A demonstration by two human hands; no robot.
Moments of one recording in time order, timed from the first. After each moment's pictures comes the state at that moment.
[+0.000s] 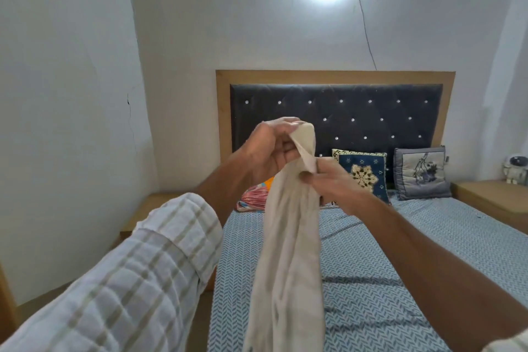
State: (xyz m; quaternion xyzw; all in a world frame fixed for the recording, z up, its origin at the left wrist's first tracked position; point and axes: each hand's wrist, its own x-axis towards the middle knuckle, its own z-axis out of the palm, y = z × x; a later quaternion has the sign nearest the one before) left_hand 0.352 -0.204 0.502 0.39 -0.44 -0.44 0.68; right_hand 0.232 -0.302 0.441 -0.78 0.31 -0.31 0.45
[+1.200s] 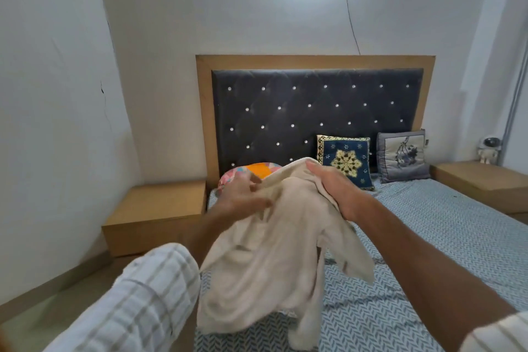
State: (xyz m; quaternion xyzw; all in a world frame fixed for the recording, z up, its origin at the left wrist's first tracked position) left_hand 0.386 -0.219 0.380 0.72 -0.52 -0.18 0.43; right_hand 0.199 -0.319 0.401 -0.63 0.37 -0.31 0.60
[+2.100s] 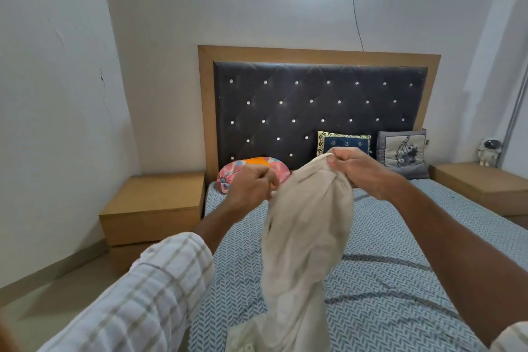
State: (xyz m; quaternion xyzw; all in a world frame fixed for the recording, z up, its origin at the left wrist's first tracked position) left_hand 0.373 -0.236 0.374 0.66 -0.53 -0.15 0.51; right_hand 0.163 -0.348 0.423 -0.81 0.33 -0.28 0.40
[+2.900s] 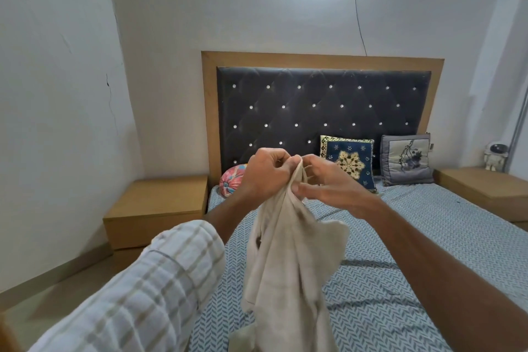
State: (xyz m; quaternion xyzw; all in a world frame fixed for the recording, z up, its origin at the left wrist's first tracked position) left_hand 0.347 -0.243 0.410 0.62 -0.59 -0.04 0.52; right_hand 0.188 -0.316 0.409 -0.84 0.23 -0.26 0.41
